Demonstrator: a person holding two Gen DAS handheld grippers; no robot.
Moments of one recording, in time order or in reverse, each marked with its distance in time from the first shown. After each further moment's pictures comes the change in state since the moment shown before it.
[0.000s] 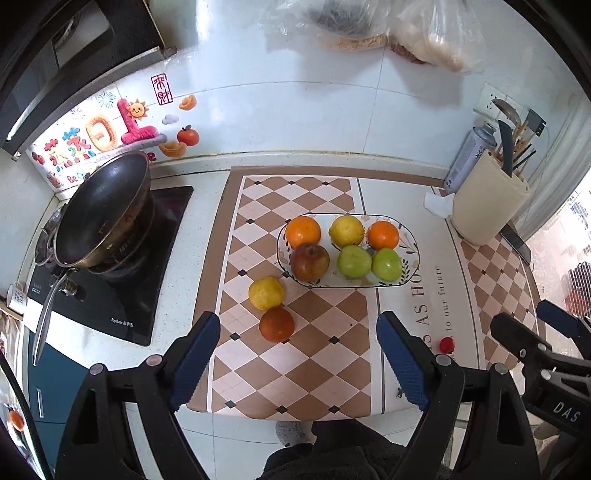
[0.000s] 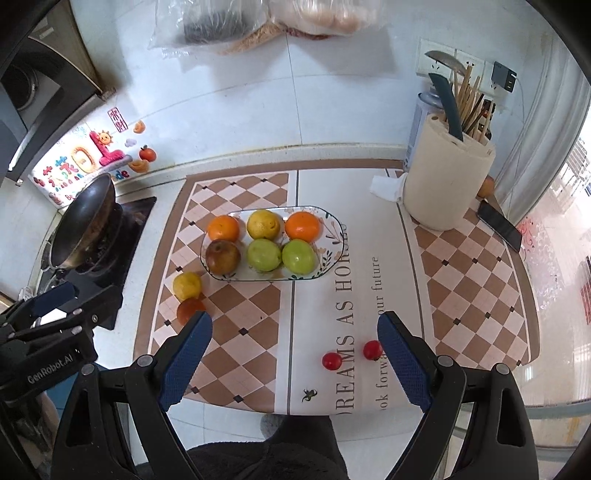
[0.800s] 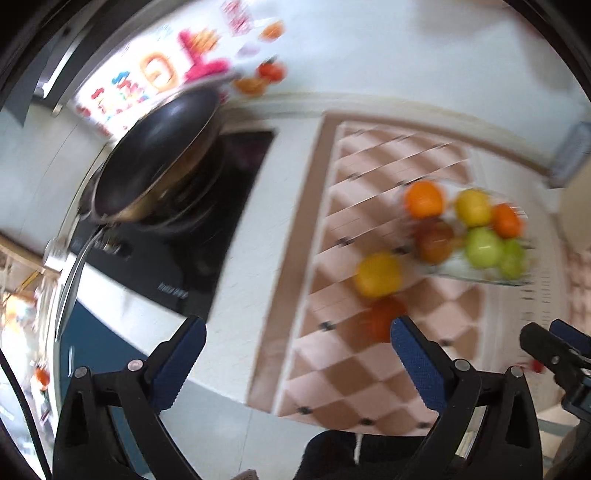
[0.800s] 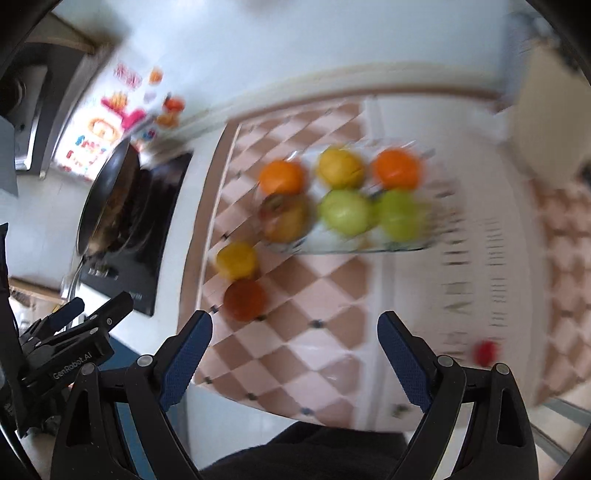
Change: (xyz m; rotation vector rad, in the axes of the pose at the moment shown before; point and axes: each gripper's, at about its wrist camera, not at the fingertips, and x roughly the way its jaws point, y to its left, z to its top) left arm 0.103 0.092 -0.009 -0.134 0.191 0.297; right arm 0.180 0.069 0.008 0.021 0.307 0.296
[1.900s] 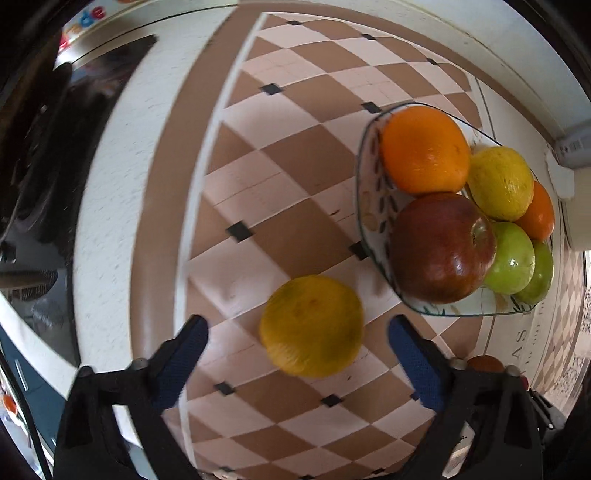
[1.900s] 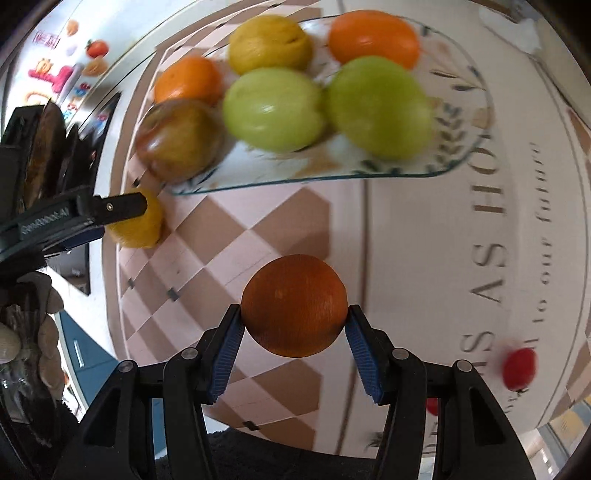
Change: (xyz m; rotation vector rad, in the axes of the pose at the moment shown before) left arm 0.156 -0.084 0.056 0.077 0.330 -0.291; right arm 0.103 -0.072 0.000 0.093 0.190 -0.092
